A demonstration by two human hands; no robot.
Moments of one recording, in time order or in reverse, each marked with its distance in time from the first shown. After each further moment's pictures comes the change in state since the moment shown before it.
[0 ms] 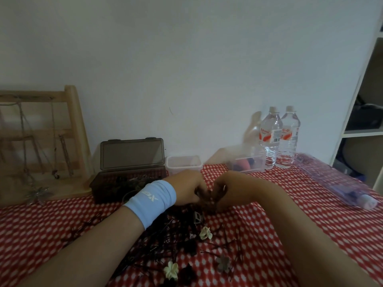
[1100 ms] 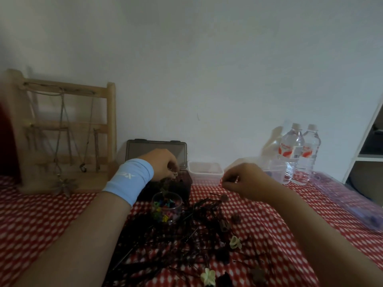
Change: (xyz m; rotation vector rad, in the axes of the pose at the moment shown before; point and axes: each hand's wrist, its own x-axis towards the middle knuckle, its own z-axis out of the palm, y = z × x) left_hand -0.064 -0.095 -0.067 0.035 0.147 -0.378; right_hand 0.025 -0.041 -0.008 -0.103 0.335 -0.044
